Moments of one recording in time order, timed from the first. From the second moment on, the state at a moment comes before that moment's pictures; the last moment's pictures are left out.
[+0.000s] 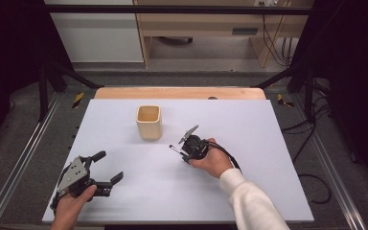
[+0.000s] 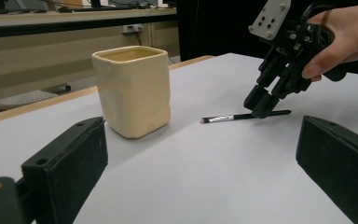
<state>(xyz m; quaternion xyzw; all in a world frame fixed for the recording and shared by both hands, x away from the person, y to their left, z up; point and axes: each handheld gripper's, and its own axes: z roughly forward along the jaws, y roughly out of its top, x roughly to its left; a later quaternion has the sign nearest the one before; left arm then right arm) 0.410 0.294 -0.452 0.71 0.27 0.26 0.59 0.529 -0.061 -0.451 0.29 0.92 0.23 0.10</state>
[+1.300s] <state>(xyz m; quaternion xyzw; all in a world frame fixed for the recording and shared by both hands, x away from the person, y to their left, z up) 0.411 0.290 -0.453 0.72 0.27 0.25 0.59 0.533 -0.060 -0.455 0.30 0.92 0.22 0.09</state>
